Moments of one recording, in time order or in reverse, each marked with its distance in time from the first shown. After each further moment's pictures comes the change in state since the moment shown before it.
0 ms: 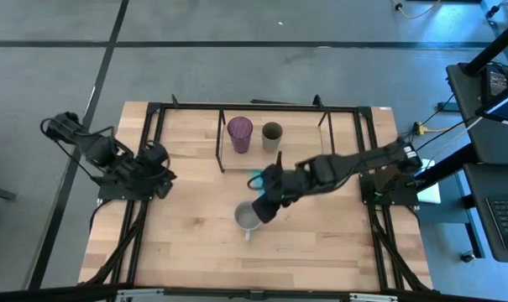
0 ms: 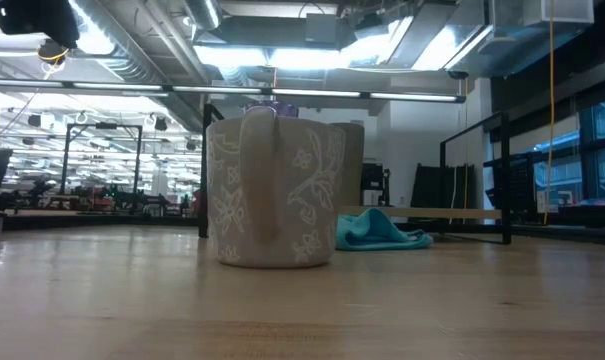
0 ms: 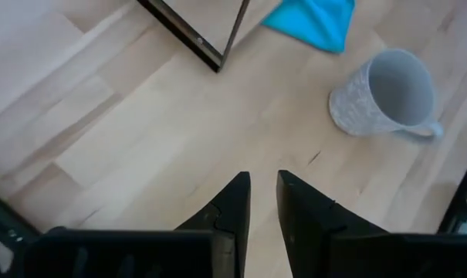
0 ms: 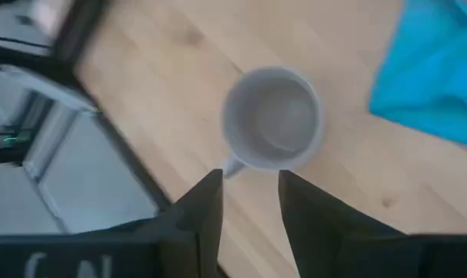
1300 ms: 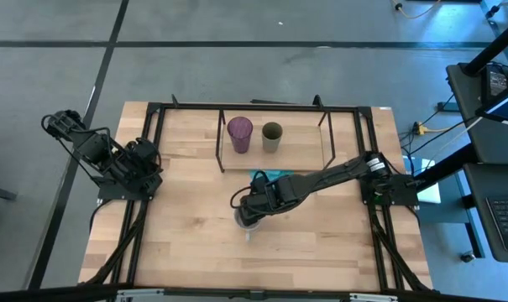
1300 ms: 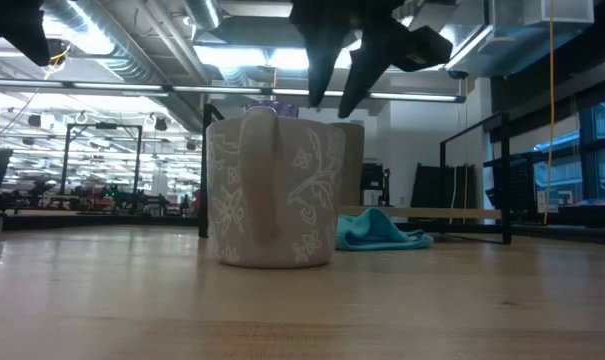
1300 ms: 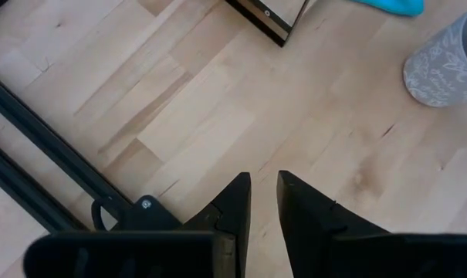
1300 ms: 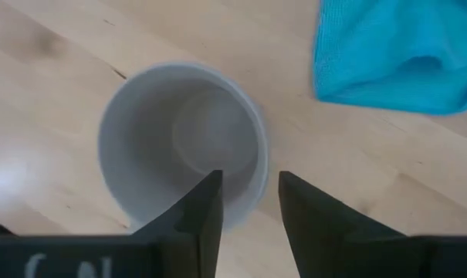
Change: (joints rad) left arm -0.049 -0.051 -0.001 -0.247 -0.007 -0.059; right arm 0.002 0.277 0.063 -0.104 0.080 0.203
